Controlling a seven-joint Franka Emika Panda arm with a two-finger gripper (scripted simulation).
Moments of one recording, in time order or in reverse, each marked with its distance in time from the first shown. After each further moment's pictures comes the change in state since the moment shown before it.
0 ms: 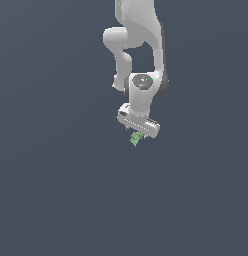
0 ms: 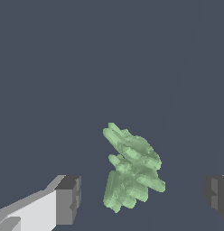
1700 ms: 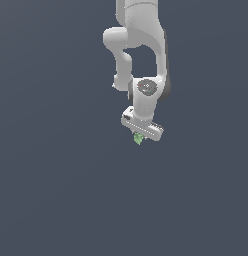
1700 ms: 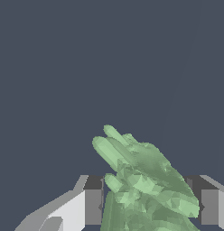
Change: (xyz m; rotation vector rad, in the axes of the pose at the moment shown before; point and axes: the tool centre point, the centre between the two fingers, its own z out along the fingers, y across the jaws) arm -0.004 -0.017 0.017 -0.001 0.000 0.005
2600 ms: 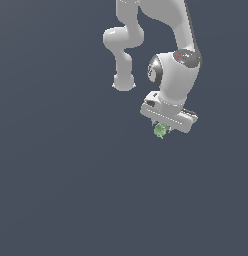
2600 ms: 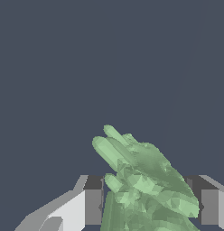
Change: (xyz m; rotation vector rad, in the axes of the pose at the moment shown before) arm -0.016 -0.087 -0.108 0.001 0.001 -0.002
